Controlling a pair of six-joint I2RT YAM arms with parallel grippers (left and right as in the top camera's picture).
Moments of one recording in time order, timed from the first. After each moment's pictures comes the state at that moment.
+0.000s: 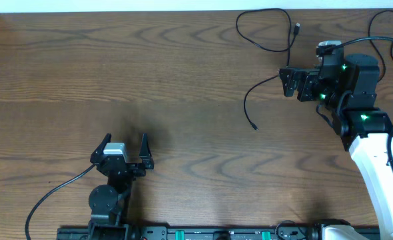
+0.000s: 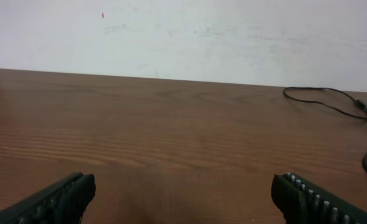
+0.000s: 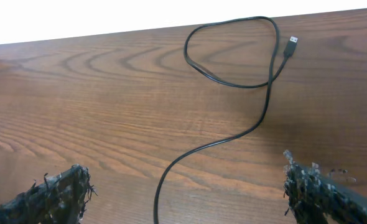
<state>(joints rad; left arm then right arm) -0.08 0.01 0.01 -0.11 -0.03 -0.09 0.03 1.31 1.00 -0.29 -0.32 0.15</state>
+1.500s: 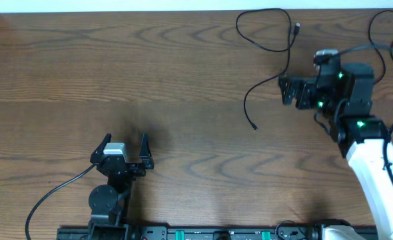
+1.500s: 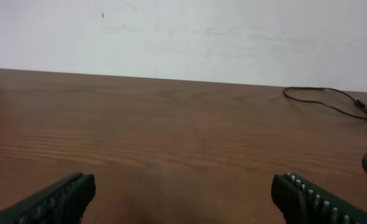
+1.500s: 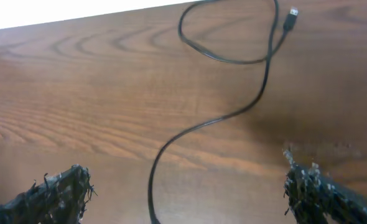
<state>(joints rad) -0.08 0.01 0.01 -0.11 -0.03 -0.09 0.03 1.27 0.88 -0.25 -0.31 0.15</state>
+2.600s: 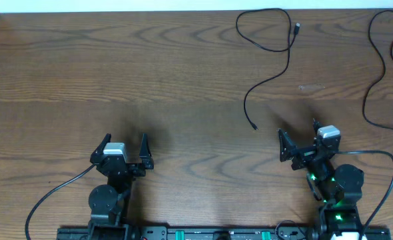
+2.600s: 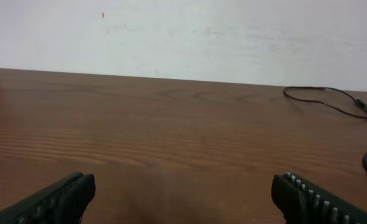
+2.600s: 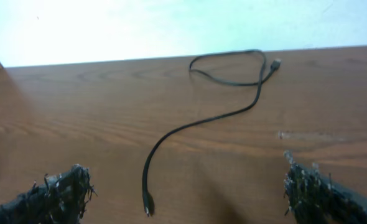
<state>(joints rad) -0.08 0.01 0.02 -0.11 -0.03 -0.09 0.03 0.57 0.01 0.39 -0.29 0.16</state>
